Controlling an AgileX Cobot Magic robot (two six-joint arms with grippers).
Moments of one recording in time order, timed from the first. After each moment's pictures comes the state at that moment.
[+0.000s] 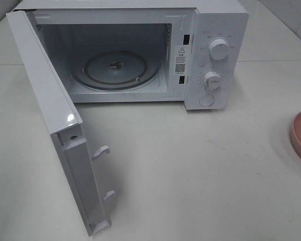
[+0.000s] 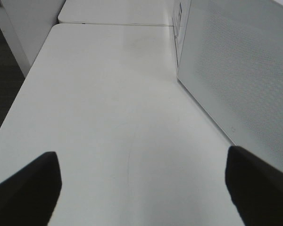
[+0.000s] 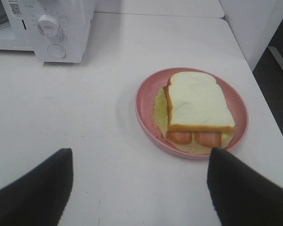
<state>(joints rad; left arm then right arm) 0.05 0.16 -0.52 -0.06 0.94 0.04 0.11 0.00 -0.51 -0.17 1.05 0.11</state>
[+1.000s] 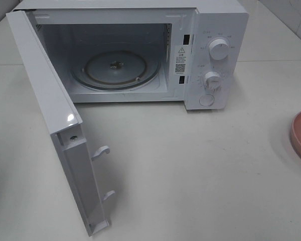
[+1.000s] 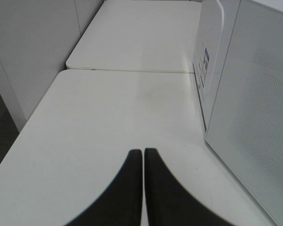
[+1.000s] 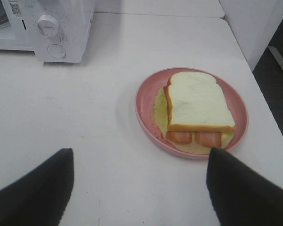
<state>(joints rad) 0.05 0.71 -0.23 -0.06 -0.09 0.06 0.11 0.00 -0.51 -0.17 1.05 0.11</state>
